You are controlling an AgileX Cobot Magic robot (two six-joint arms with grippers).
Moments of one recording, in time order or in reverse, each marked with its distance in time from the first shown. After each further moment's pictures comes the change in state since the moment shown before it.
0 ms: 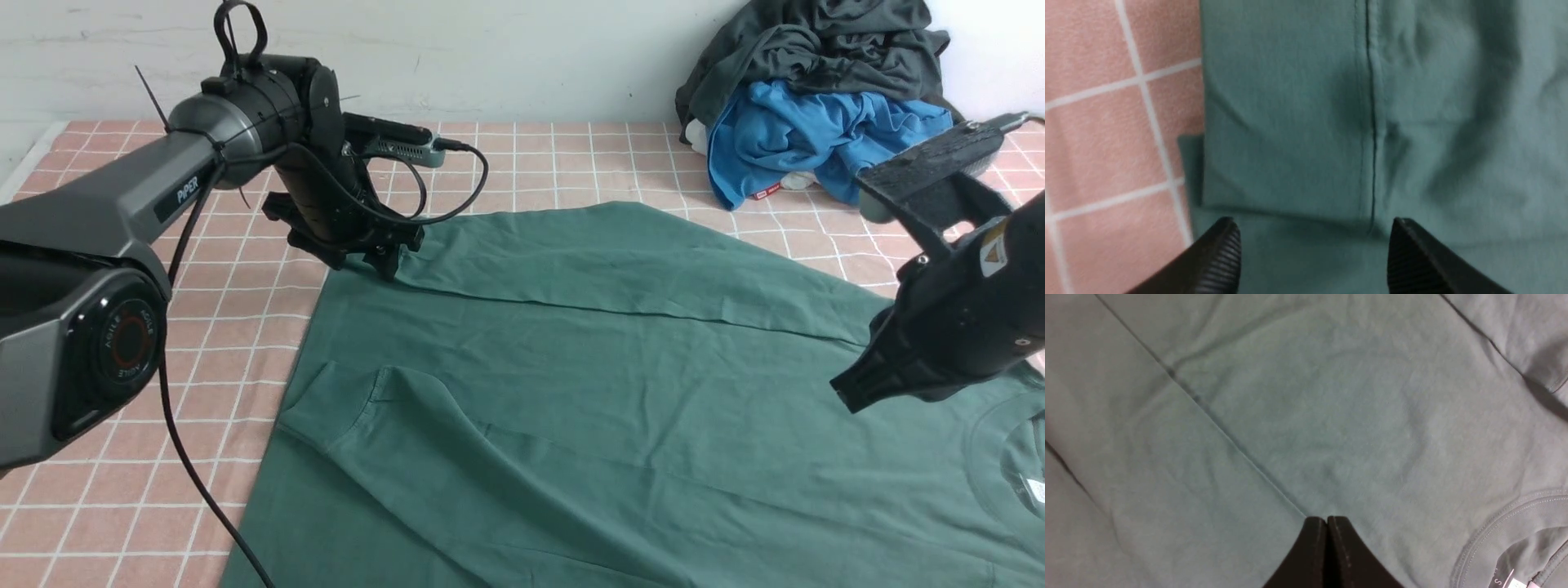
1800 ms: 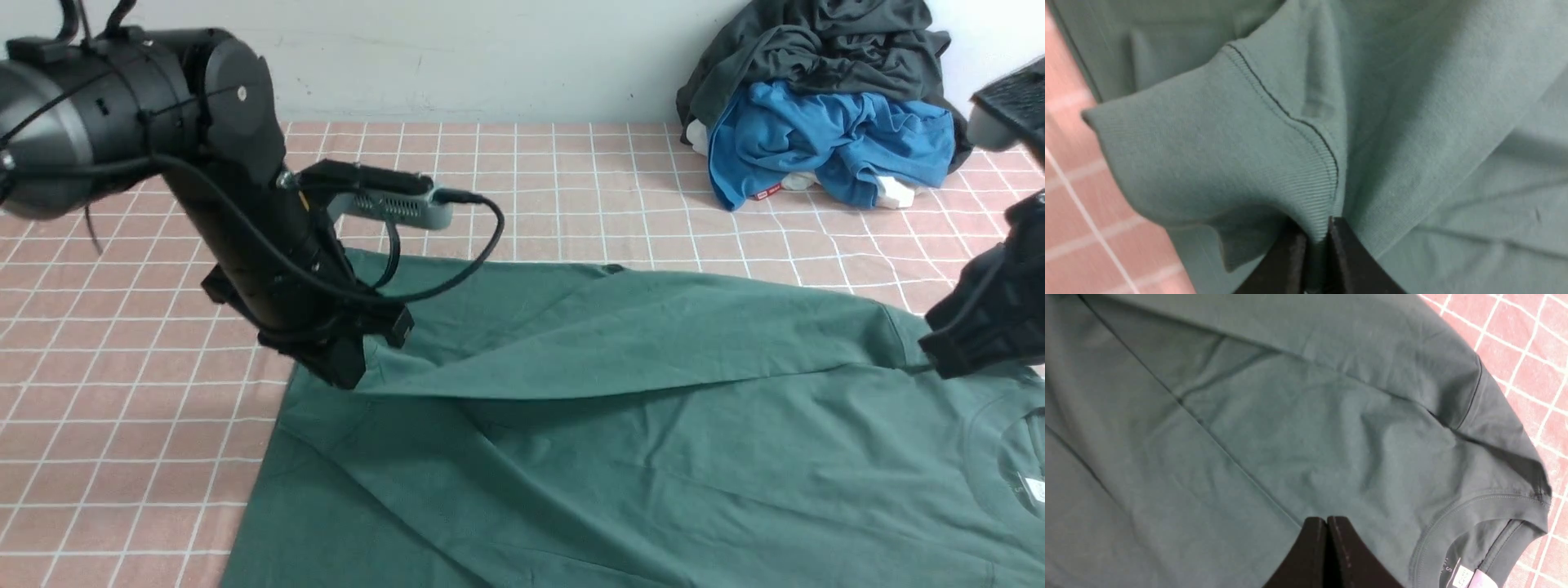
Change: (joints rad) right arm 0.000 -0.215 -0.039 -0.008 0.078 0.000; left arm -0.114 -0.706 0.835 -0.112 0.064 0.044
